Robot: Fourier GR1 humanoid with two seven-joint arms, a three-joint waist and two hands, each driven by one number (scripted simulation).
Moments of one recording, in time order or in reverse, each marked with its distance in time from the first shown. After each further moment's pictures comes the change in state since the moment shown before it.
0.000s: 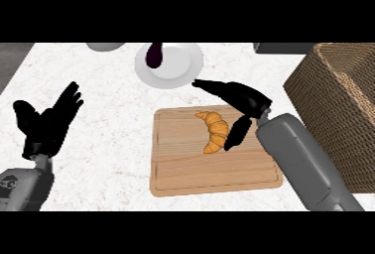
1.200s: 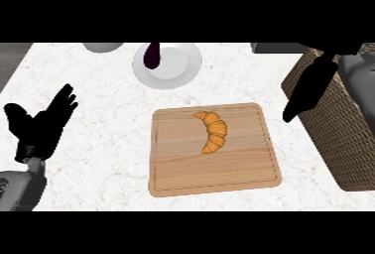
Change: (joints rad) left arm 0.019 0.071 -0.048 0.009 0.083 0.035 -0.029; right arm -0.279 -0.332 -0.092 -0.290 -0.502 0.415 0.447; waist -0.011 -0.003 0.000
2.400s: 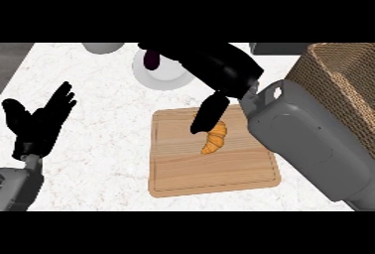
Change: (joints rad) left arm -0.021 0.046 -0.040 0.011 0.047 0.027 0.006; right arm -0.046 0.205 0.302 -0.044 0.194 -0.553 -0.034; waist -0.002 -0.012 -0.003
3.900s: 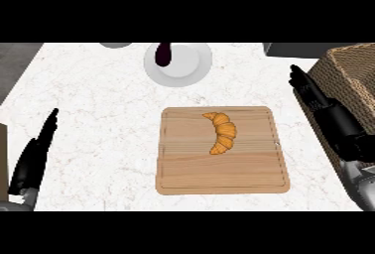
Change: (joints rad) left arm 0.188 0.085 -0.138 -0.063 -0.260 0.241 -0.066; right arm 0.761 -0.249 -0.259 -0.248 -0.408 -0.315 -0.220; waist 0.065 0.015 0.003
